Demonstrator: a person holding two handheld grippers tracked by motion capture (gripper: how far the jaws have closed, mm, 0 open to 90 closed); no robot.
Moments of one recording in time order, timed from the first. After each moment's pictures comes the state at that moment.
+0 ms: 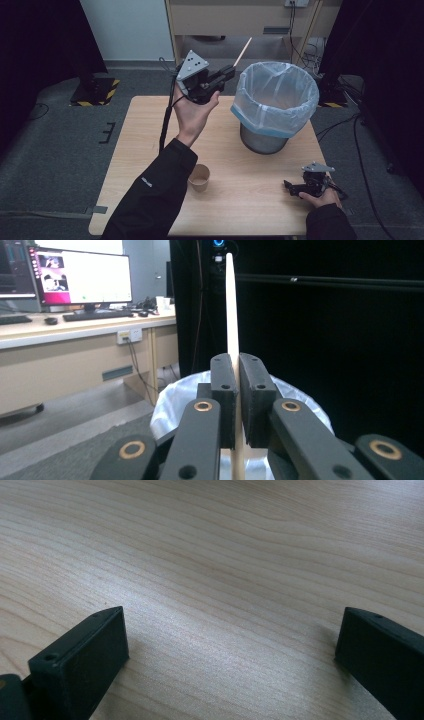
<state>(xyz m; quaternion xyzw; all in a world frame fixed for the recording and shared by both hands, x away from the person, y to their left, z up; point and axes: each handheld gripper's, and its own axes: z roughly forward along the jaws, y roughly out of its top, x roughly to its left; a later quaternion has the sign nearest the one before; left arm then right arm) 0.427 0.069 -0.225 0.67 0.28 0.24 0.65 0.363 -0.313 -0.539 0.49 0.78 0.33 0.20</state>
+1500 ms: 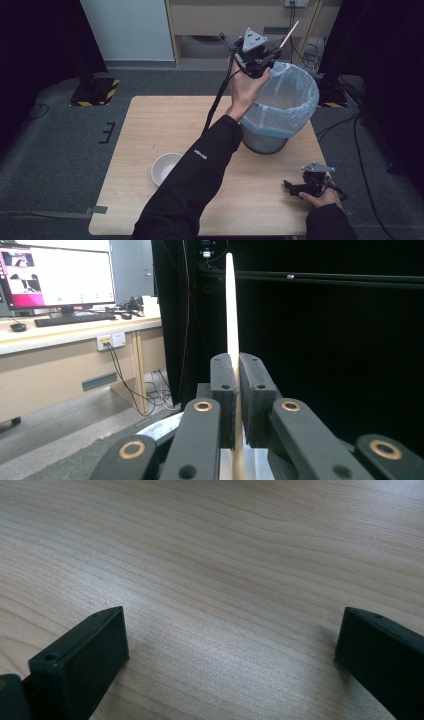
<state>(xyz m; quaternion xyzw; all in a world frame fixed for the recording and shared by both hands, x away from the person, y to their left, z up) 0.504 -0.047 -0.218 0.68 0.26 0.24 0.64 0.363 -0.313 -0.539 0.49 0.79 0.33 0.20</state>
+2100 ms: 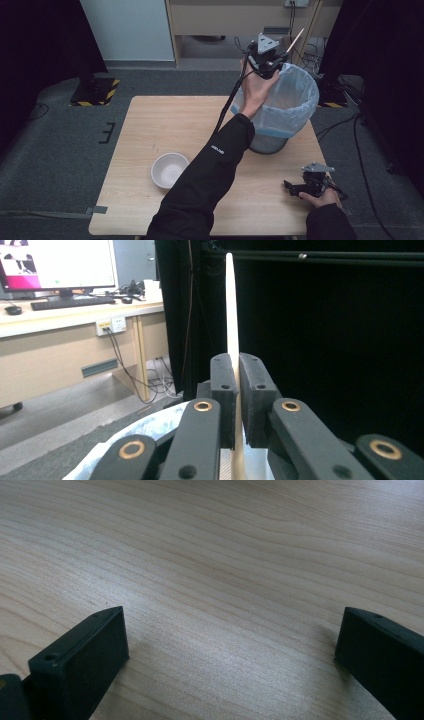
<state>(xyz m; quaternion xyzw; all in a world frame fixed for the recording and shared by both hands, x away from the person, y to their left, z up) 0.532 -0.077 -0.245 0.70 0.28 0.23 0.62 0.363 -0.313 -0.539 0.49 0.79 0.33 0.20</state>
